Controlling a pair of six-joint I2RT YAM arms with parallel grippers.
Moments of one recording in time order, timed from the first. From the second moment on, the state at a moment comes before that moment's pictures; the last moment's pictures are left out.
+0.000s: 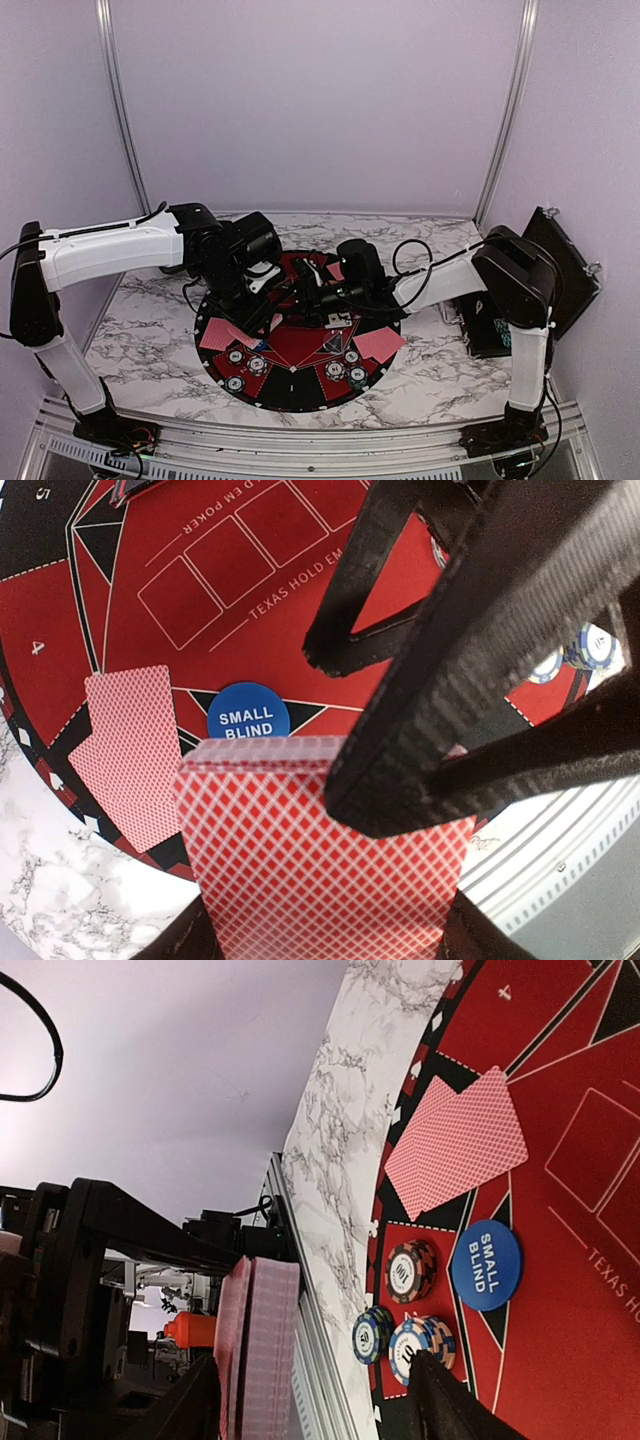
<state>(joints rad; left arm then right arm) -0.93 1.69 1.44 -1.12 0.03 -0.29 0.84 2.03 1.14 0.53 -0.83 1.00</state>
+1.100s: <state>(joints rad) -0.93 1.69 1.44 -1.11 0.02 -0.29 0.88 2.08 1.18 0.54 -0.81 0.98</state>
